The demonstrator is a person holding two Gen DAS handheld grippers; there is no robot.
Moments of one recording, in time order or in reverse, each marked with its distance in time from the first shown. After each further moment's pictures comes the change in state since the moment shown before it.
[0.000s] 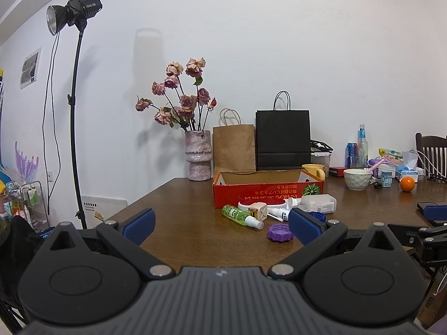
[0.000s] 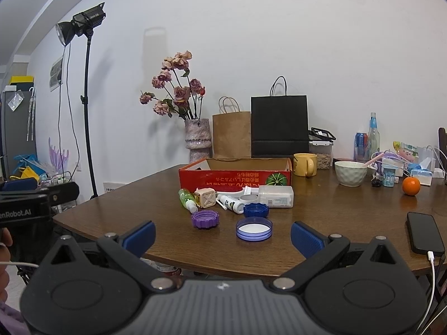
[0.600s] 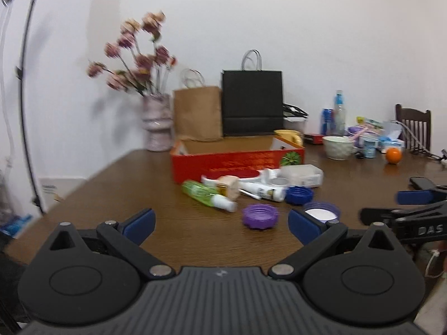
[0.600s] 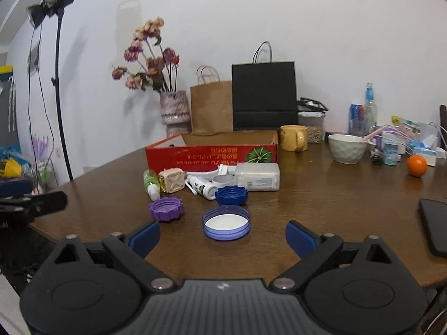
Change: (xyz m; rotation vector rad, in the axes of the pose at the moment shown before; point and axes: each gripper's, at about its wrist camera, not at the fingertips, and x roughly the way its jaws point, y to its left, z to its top) left arm 0.122 -0.018 -0.015 0.029 0.150 -0.179; right arm 0.115 -0.039 0.001 0.008 0.123 -0.033
